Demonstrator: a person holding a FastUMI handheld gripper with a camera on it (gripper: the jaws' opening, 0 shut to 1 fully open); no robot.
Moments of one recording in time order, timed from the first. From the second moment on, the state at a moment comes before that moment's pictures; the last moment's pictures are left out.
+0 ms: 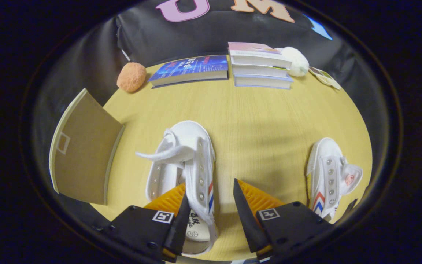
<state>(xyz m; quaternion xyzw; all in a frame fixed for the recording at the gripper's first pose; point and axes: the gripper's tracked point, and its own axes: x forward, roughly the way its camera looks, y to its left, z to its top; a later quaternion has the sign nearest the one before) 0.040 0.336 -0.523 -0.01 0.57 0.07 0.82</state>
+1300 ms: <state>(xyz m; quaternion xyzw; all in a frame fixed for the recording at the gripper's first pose) 0.006 0.437 -0.402 0.47 0.62 0.06 0.63</state>
